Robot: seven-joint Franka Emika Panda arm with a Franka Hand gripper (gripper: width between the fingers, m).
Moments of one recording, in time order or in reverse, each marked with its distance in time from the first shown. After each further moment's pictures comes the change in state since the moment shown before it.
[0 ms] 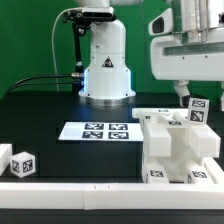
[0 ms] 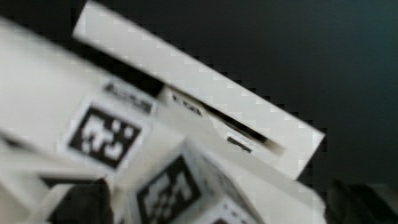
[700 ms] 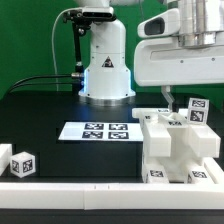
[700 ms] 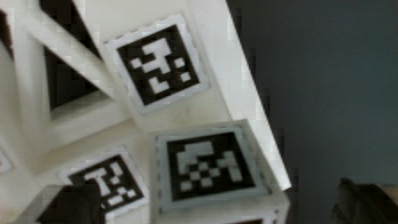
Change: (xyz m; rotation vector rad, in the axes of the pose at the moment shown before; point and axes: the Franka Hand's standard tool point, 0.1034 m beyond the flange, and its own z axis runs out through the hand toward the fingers) arm 0.004 0.004 0.005 -0.022 -0.001 -0.461
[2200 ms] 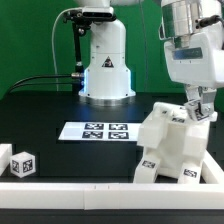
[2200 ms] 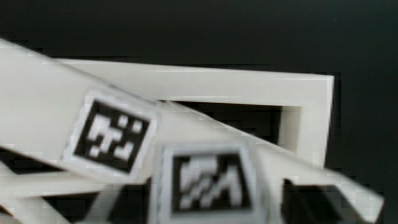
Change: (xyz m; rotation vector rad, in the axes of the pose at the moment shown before) arm -0.002 0.000 0.001 0.072 -0.016 1.066
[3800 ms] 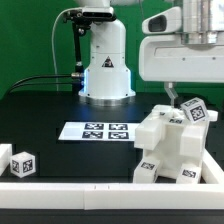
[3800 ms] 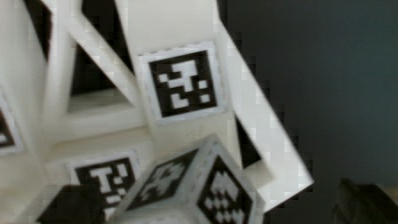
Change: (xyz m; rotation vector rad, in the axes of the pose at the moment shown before) arm -0.005 0.000 0.001 -0.118 0.042 -1.034
